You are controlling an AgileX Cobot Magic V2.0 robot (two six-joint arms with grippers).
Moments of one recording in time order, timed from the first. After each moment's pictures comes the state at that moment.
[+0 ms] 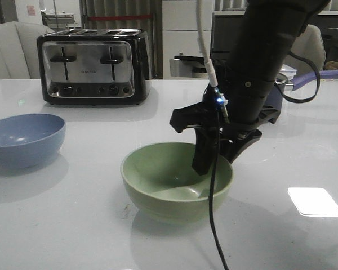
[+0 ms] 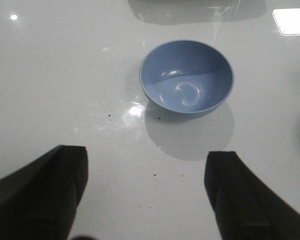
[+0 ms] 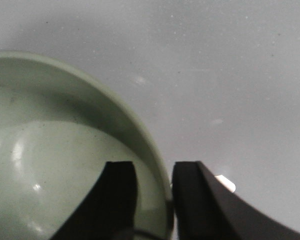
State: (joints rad) left arm -0.05 0.70 -0.65 -0.03 0.69 0.08; right arm 0.47 1.87 -1.26 0.27 0.73 -0.17
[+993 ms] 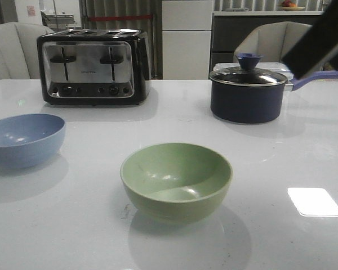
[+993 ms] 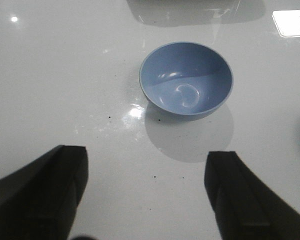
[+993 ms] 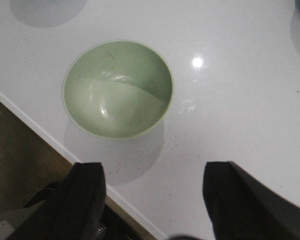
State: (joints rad) left arm -0.05 0.70 -0.65 -0.03 0.68 0.08; right arm 0.47 0.97 -0.78 0.24 0.68 -0.23
